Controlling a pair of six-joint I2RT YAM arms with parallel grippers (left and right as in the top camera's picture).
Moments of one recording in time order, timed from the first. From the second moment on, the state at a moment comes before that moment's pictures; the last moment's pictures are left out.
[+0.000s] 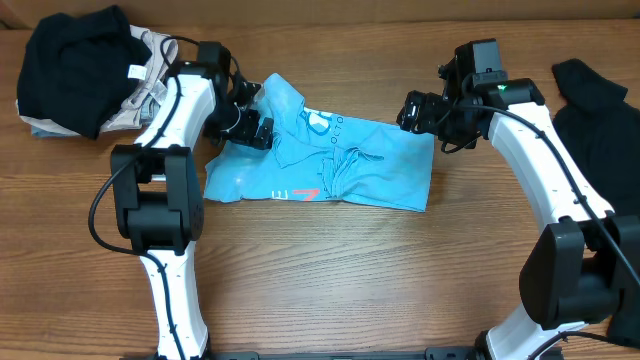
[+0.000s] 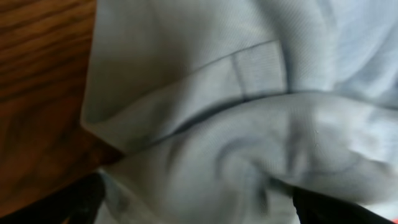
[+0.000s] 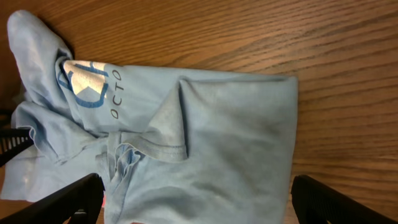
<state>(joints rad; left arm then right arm) -0.06 2.31 1.86 -1.02 0.25 0.25 0.12 1.83 1.50 -0.85 -0.26 0.35</state>
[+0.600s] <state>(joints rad) -0.10 2.35 1.96 -1.22 0.20 0.17 0.12 1.82 1.37 -0.85 -0.26 0.33</state>
